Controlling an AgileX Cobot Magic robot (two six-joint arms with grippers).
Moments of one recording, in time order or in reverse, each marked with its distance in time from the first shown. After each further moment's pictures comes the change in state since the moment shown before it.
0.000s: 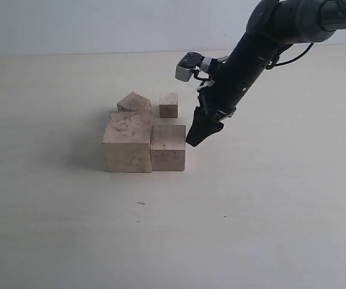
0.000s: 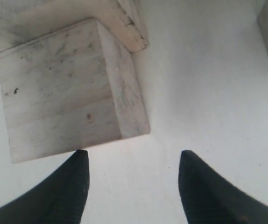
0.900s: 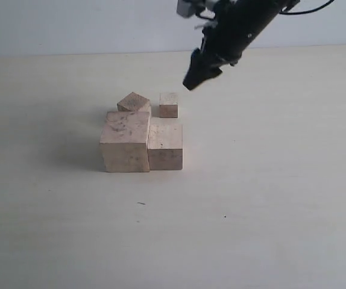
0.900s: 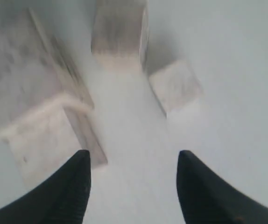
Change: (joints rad) left arm 0.000 0.000 0.000 0.000 0.000 0.000; right arm 0.000 -0.158 -0.113 -0.040 -0.073 0.305
